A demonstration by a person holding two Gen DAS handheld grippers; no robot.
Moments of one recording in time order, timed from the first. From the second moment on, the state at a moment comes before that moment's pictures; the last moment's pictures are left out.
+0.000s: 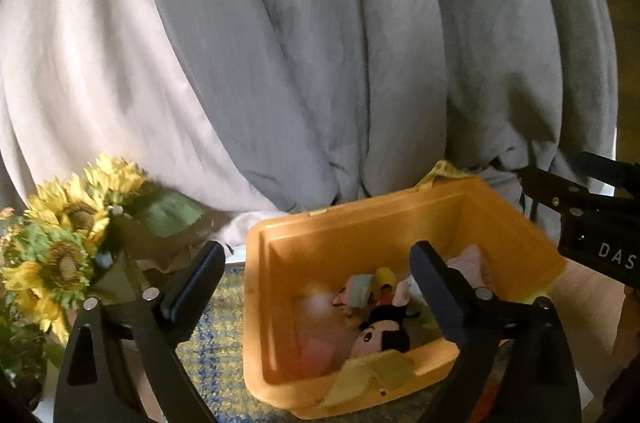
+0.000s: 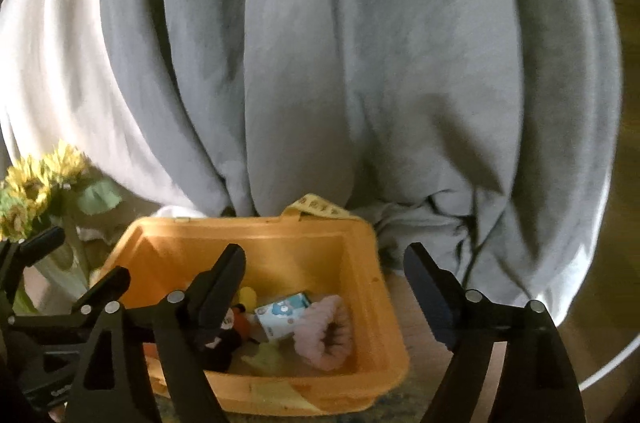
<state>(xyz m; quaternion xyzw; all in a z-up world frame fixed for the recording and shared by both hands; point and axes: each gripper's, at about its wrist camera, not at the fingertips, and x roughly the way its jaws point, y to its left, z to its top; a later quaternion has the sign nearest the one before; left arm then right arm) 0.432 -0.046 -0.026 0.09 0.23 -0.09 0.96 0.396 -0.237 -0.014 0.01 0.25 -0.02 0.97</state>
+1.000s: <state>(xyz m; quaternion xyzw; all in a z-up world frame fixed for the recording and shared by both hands) 0.311 -0.094 -0.034 0.13 0.21 -0.21 0.95 0.232 -0.293 -0.014 0.04 0.24 -0.13 0.96</state>
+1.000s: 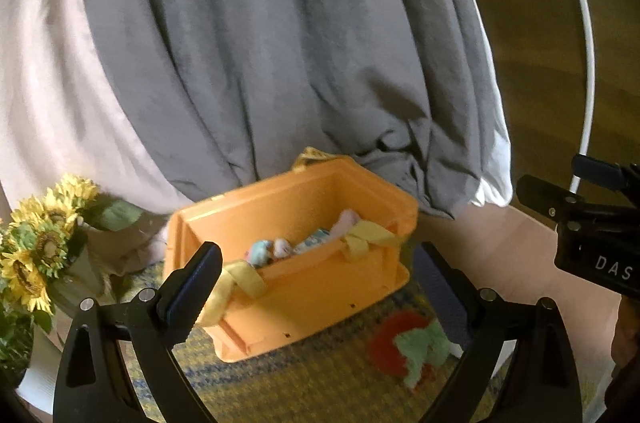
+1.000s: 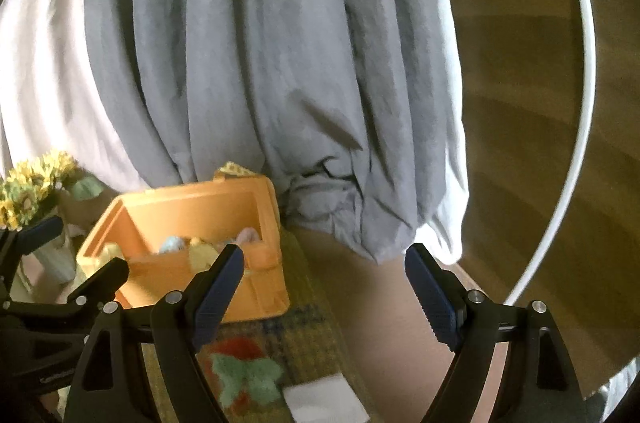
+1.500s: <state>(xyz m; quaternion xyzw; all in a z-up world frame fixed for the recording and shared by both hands) 0.299 -0.112 -0.088 0.17 0.27 -0.27 0.91 0.208 -0.299 -0.067 0.06 0.31 -0.15 0.94</state>
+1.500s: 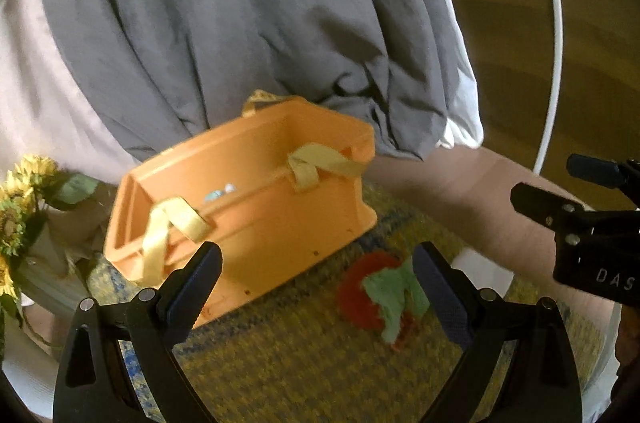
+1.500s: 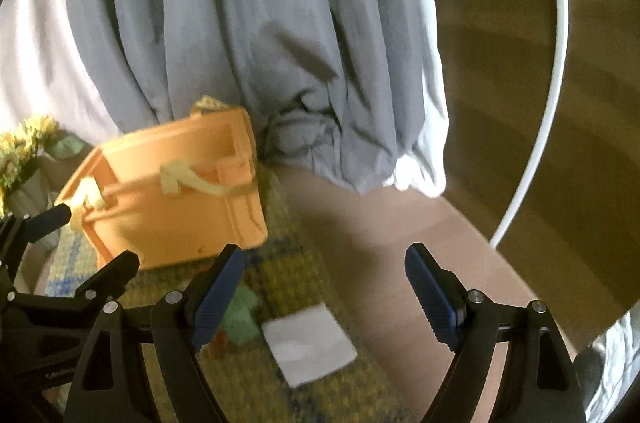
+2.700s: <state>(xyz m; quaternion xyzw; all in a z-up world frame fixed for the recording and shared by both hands) 0.319 -0.148 -0.173 0.23 0.26 -0.34 0.87 0.222 -0.298 -0.188 0.07 0.41 -0.15 0.90</state>
